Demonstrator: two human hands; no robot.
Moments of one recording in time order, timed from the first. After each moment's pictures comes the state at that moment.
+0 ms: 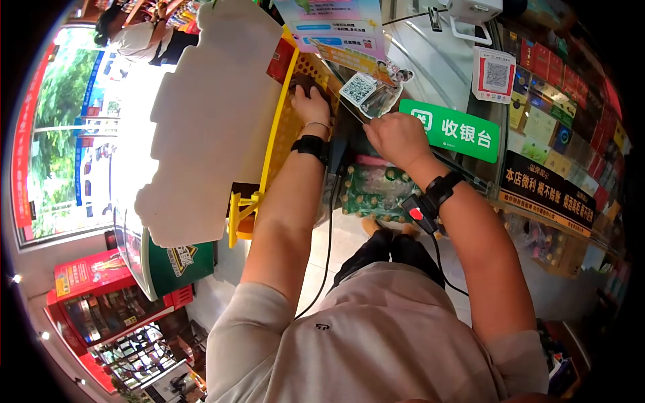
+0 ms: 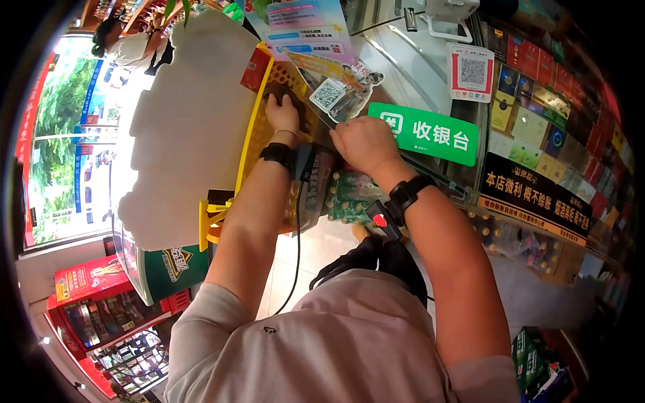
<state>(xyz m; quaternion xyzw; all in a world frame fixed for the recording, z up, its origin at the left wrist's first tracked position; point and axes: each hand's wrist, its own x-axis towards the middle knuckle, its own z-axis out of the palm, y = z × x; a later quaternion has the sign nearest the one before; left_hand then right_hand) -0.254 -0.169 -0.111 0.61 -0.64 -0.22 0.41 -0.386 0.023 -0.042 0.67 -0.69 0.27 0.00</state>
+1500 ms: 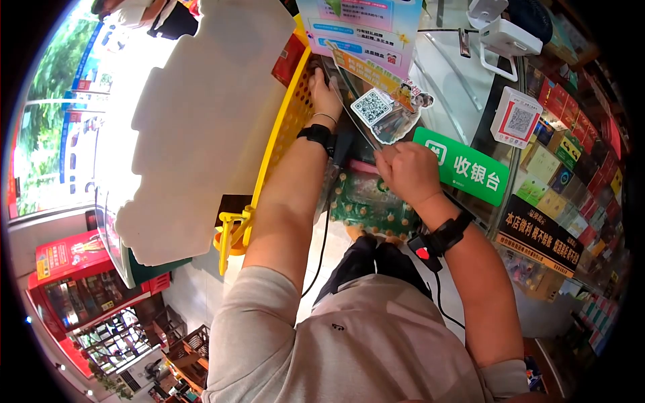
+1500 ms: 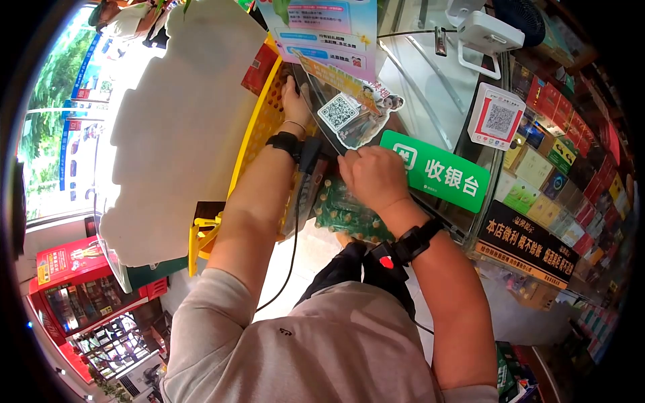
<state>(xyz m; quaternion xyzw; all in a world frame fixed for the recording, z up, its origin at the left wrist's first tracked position) -0.279 -0.213 -0.130 0.50 -0.74 -0.21 0.40 -0.387 0.019 -0.037 0.68 -0.67 0.30 0.01</state>
